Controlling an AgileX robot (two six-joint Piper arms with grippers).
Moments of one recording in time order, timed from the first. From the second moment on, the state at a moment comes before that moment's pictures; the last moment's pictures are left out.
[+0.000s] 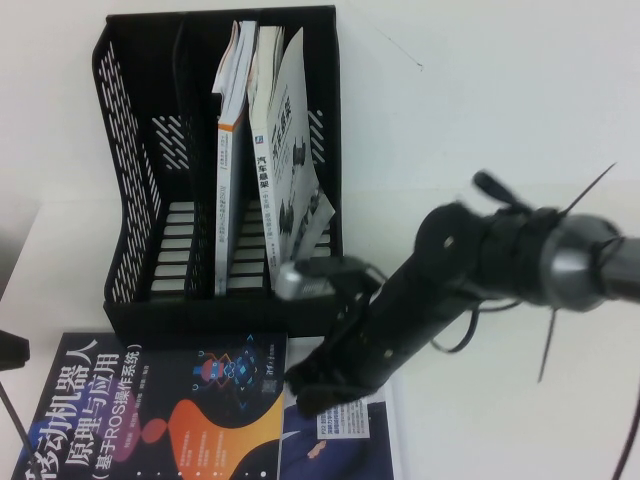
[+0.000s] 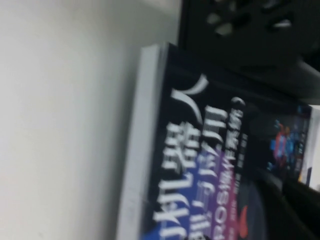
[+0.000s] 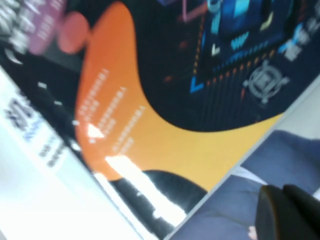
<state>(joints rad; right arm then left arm) 0.68 2.04 -1.37 0.77 0.78 -0.42 0.61 1.72 -1.01 -0.92 1.21 0.76</state>
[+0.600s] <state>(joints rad) 0.66 2.00 -1.37 0.94 0.84 -0.62 0.67 1.93 -1.06 -0.98 1.21 0.86</state>
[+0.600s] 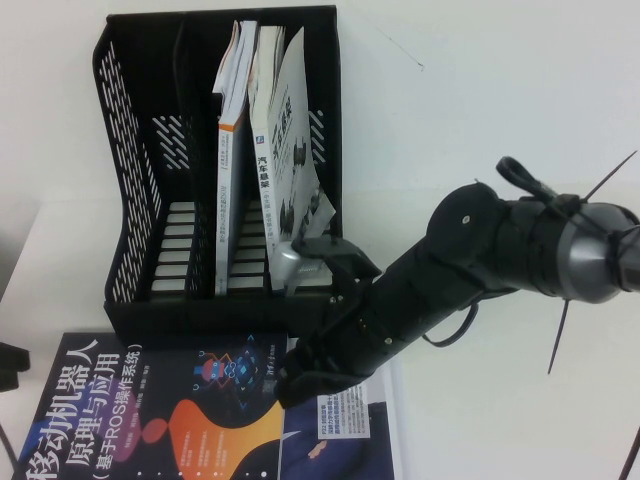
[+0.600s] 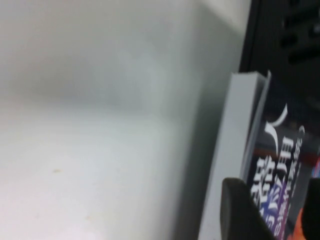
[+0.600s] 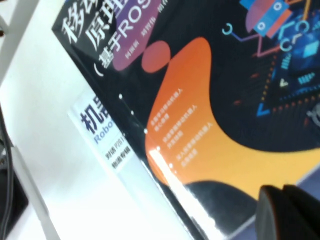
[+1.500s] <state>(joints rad) 0.66 2.06 -1.37 1.11 0.84 -0.80 0.63 2.00 -1.07 -0.99 1.21 0.83</state>
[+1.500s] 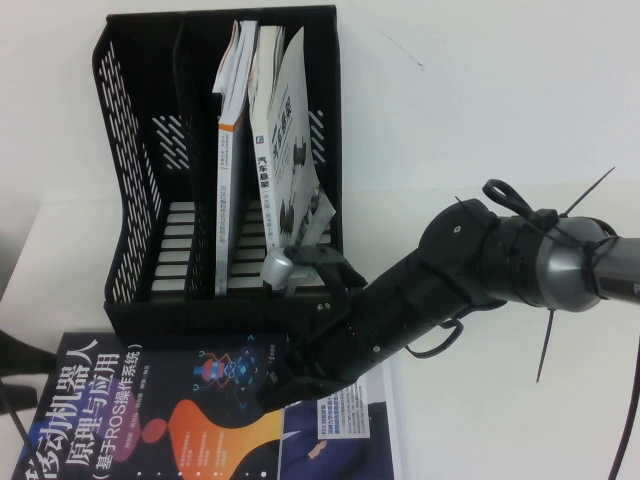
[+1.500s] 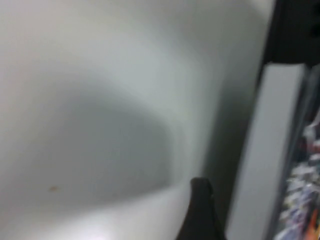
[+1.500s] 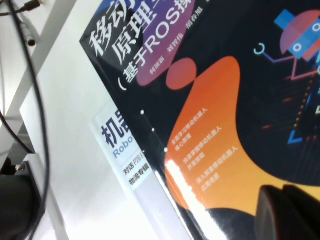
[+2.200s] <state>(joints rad) 0.62 2.06 -1.37 1.15 0.83 -0.81 0.63 2.04 -1.04 -1.00 1.20 0.81</state>
